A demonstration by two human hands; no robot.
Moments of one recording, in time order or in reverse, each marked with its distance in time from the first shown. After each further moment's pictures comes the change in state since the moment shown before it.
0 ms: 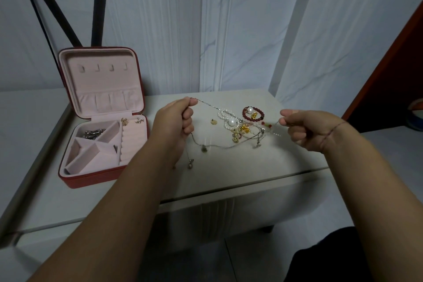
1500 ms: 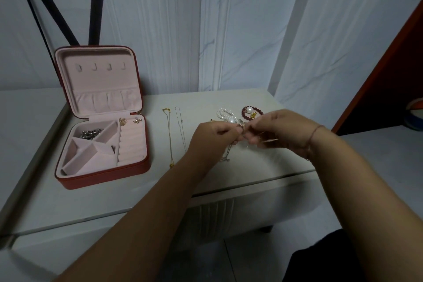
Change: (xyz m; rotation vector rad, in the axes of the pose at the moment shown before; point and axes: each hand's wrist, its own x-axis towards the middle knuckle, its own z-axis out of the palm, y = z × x) left_hand -0.025 -0.044 0.029 0.591 -0.265 0.220; right_hand -0.028 0.011 0.038 -0.533 -0.264 -0.212
